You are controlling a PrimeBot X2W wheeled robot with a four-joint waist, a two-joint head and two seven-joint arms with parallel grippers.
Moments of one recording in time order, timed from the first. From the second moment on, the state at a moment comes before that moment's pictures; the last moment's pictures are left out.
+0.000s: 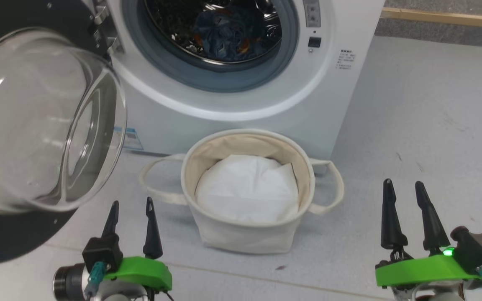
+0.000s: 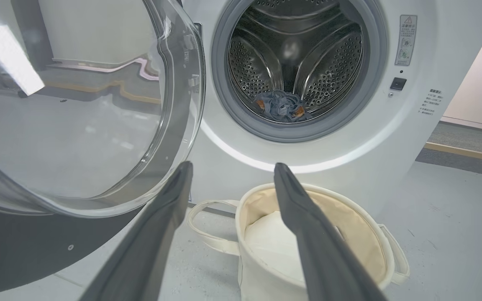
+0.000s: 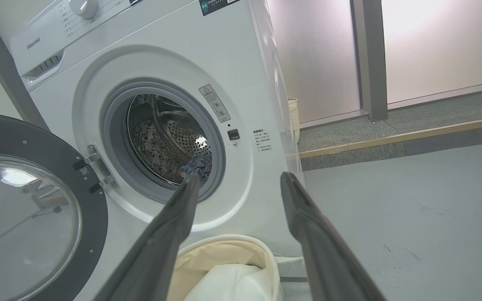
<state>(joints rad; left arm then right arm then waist) -0.19 0.04 -0.18 0.37 -0.20 0.23 -0.25 0.01 -0.05 0.09 -0.01 0.34 0.13 -0.26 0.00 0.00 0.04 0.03</state>
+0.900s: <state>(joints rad) -0.19 0.04 -0.20 0.36 -0.21 0.23 -0.25 0.01 -0.05 0.10 -0.01 0.32 0.13 -0.26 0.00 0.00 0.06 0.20</state>
